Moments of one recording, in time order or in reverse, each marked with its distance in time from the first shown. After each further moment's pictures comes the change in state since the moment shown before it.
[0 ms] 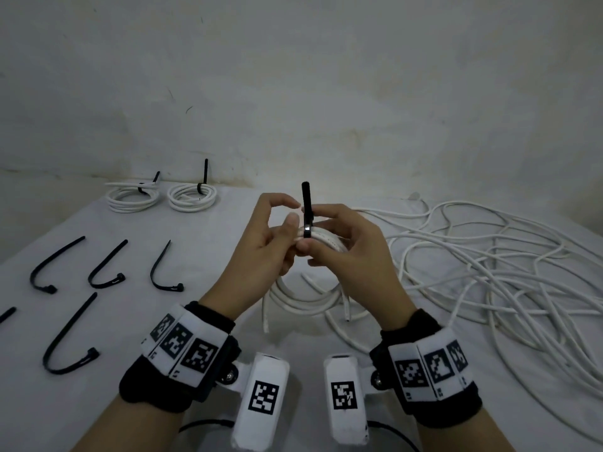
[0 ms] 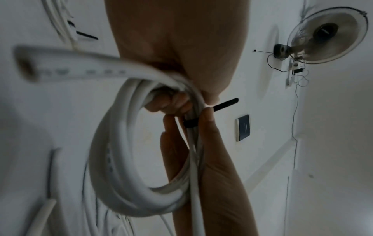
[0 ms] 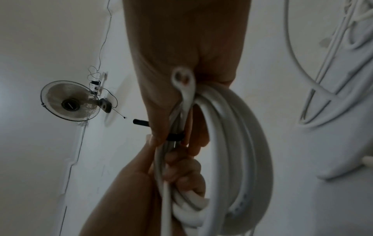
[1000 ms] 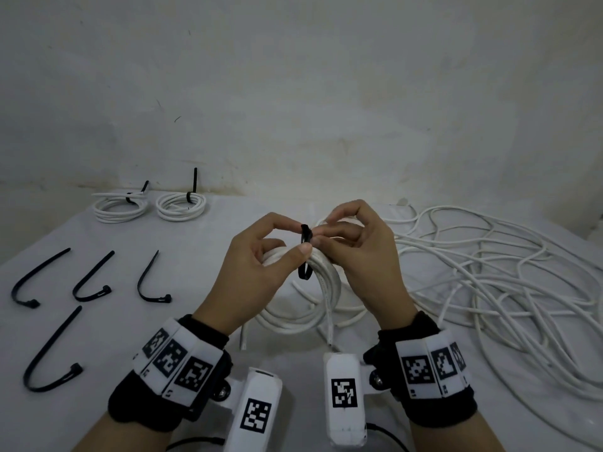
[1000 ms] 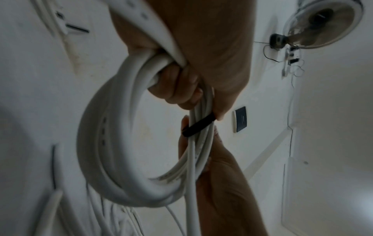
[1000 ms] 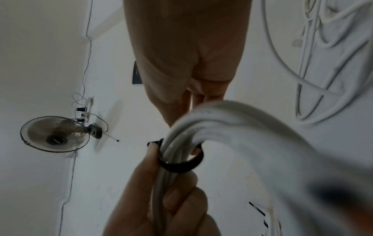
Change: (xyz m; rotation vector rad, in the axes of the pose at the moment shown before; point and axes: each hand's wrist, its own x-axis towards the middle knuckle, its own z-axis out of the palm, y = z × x) left_hand -0.006 0.004 0.005 0.033 0.046 0.091; right_hand 0.005 -0.003 -0.018 0.181 0.109 -0.003
